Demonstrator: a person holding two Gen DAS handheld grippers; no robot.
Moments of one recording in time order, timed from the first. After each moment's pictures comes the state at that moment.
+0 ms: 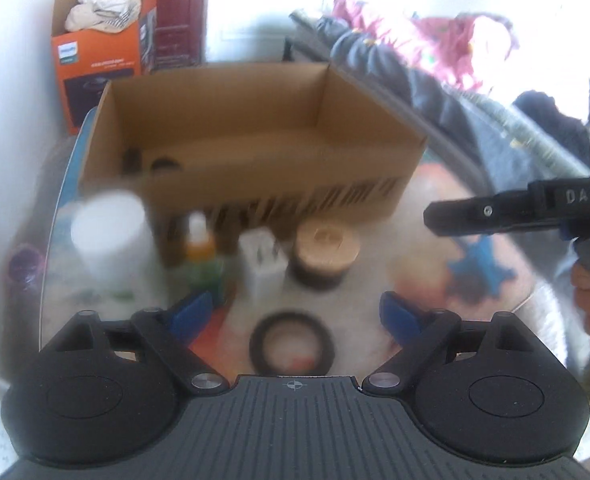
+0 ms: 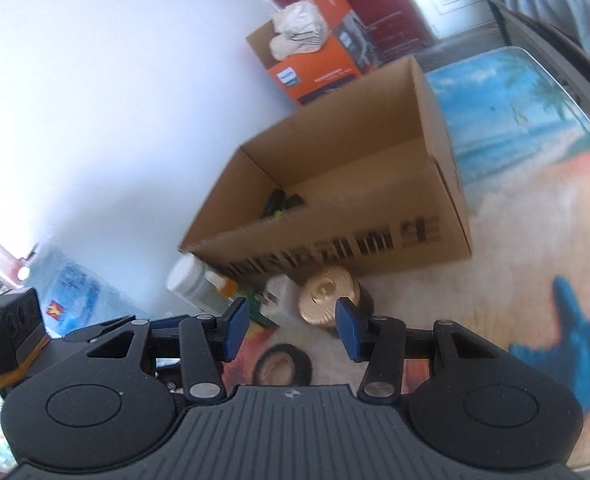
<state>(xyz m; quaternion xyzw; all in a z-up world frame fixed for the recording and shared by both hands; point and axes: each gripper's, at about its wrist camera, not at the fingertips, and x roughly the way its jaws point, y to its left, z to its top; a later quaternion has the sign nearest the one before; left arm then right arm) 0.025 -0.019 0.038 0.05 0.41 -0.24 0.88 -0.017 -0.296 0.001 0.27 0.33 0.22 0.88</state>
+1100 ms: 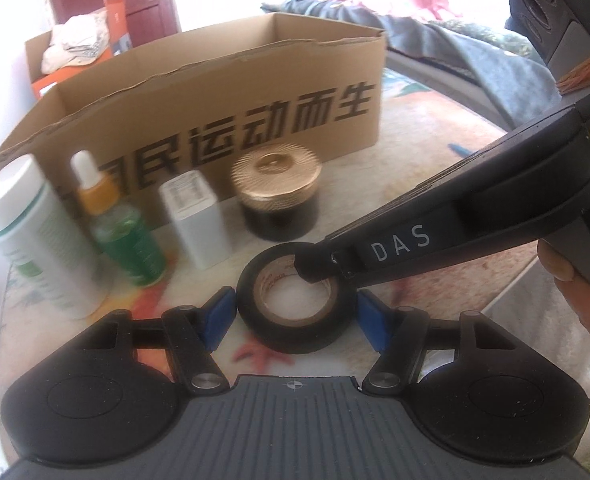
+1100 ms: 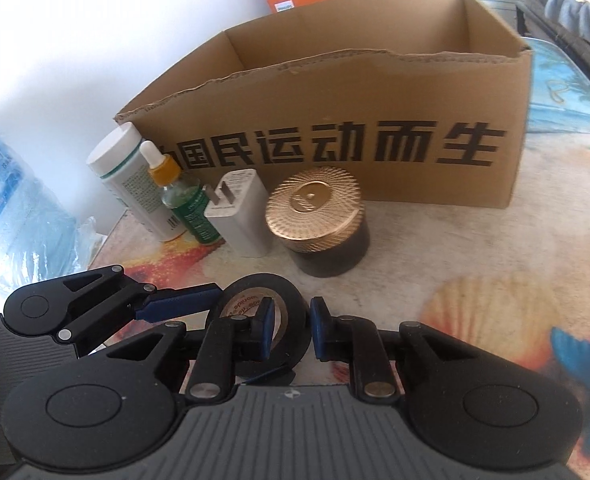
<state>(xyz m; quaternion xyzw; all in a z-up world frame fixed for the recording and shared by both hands) -0.006 -0.072 -0.029 0.15 0.38 -0.24 0.88 -0.009 -0.225 -0.055 0.12 0.40 0.19 0.89</state>
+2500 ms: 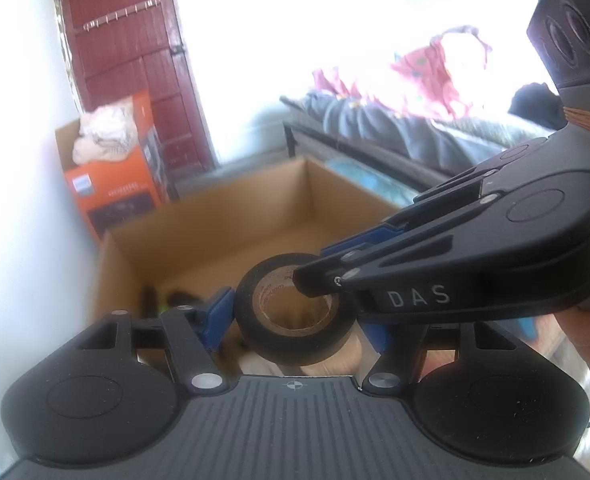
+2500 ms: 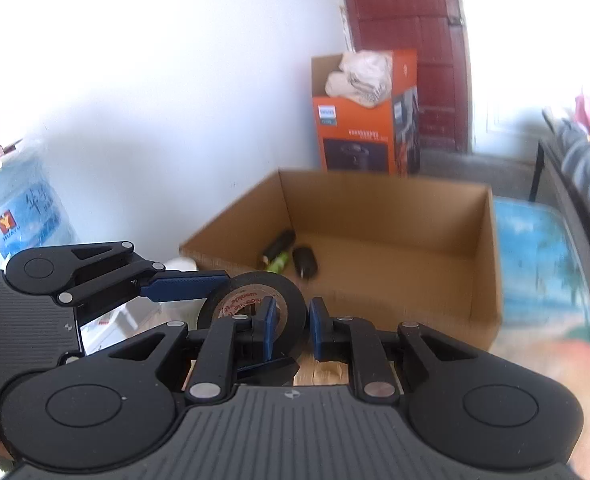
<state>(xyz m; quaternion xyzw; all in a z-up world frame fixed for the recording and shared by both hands) 0.021 -0.079 0.078 0.16 0.25 -0.22 0.93 -0.009 -0.225 0.062 0.03 0.24 0.22 0.94</state>
